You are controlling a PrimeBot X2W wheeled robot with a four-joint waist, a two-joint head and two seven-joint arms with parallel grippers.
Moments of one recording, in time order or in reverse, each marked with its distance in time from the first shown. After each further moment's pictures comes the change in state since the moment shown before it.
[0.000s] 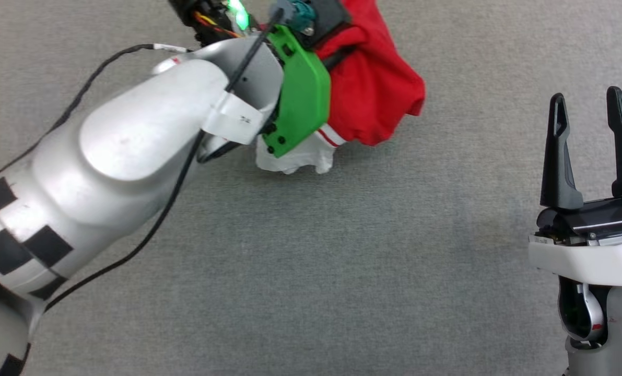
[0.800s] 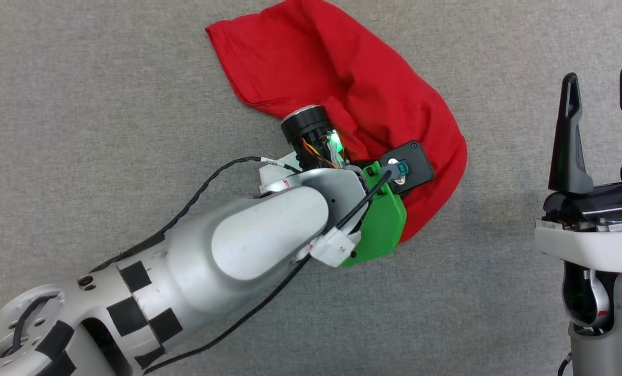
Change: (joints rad) left arm 0.277 -0.228 -0.020 0.048 0.211 0.000 -0.002; right arm -0.048 0.001 -0.010 0.002 0.025 0.000 0.000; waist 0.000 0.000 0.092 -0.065
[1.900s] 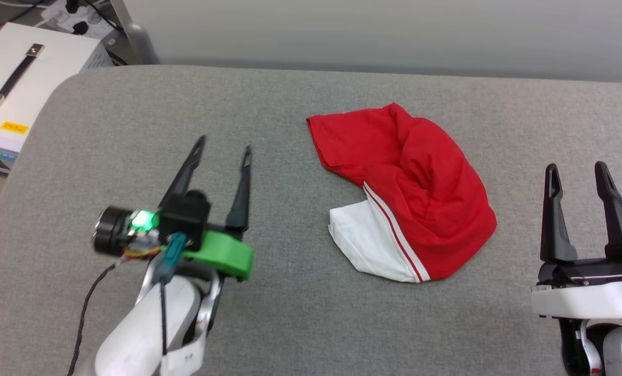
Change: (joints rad) left arm 0.646 0.134 0.663 -0.196 0.264 0.444 -0.504; right arm 0.202 0.001 -0.046 0.081 -0.023 0.000 0.000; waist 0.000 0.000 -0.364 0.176
